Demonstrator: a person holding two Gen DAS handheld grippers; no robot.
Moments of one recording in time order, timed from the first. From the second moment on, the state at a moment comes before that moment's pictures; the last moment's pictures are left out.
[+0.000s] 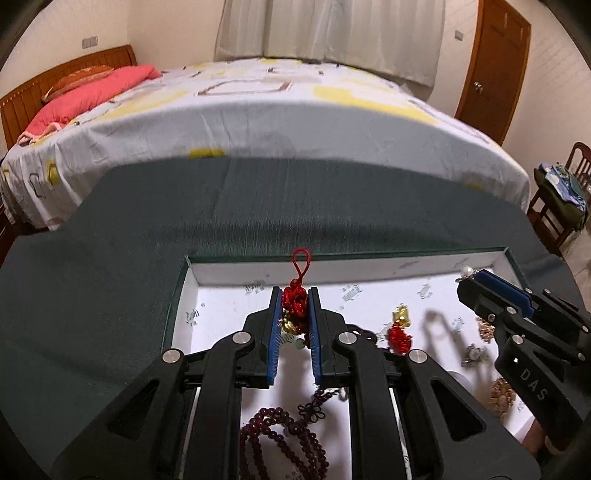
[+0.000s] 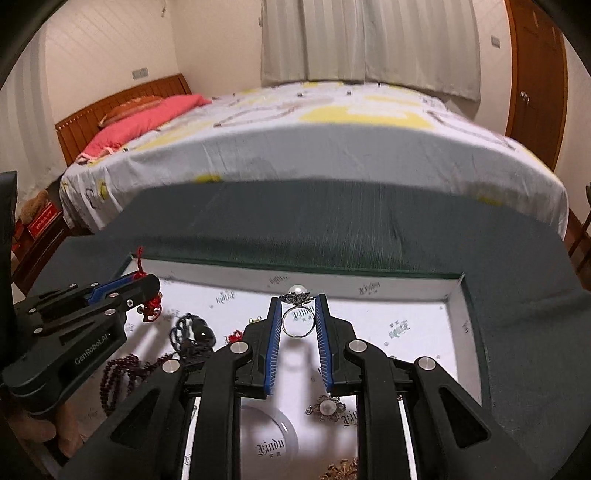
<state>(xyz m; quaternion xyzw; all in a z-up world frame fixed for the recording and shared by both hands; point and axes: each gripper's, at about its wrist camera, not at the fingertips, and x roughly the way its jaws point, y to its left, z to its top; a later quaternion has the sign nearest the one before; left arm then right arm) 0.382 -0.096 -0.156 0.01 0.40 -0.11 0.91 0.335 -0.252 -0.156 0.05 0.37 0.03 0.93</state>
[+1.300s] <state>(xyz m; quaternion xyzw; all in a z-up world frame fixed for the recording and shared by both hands) 0.364 -0.092 -0.144 0.01 0.38 -0.08 0.92 0.317 -0.268 -0.143 0.05 0.35 -0.01 0.94</state>
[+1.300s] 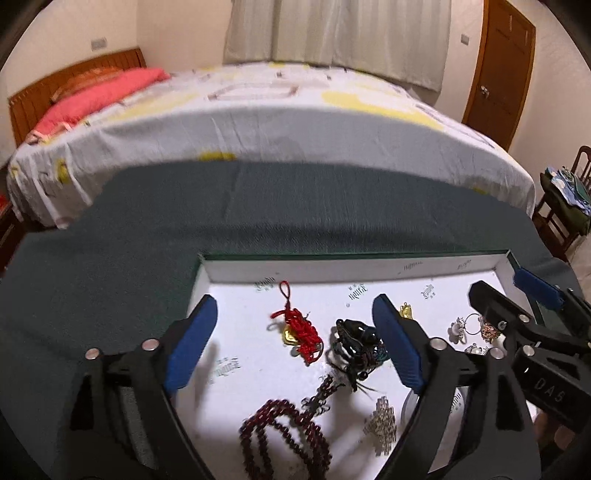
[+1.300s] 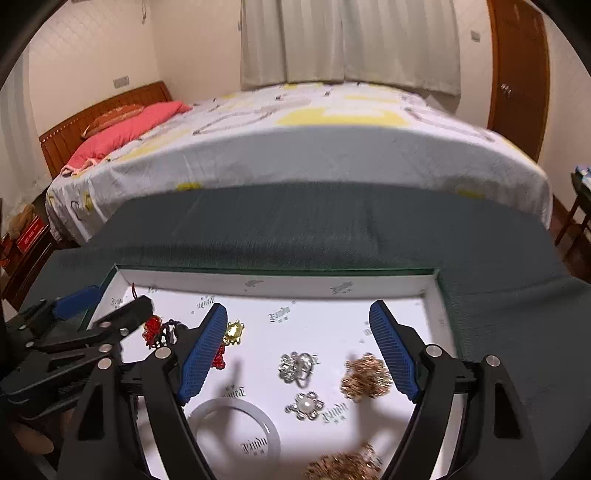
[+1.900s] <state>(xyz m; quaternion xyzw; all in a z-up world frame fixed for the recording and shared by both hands) 0.165 -0.059 -0.058 0.02 0.30 -0.05 0.95 0.128 -0.282 -0.095 0.05 0.30 -0.03 0.95</state>
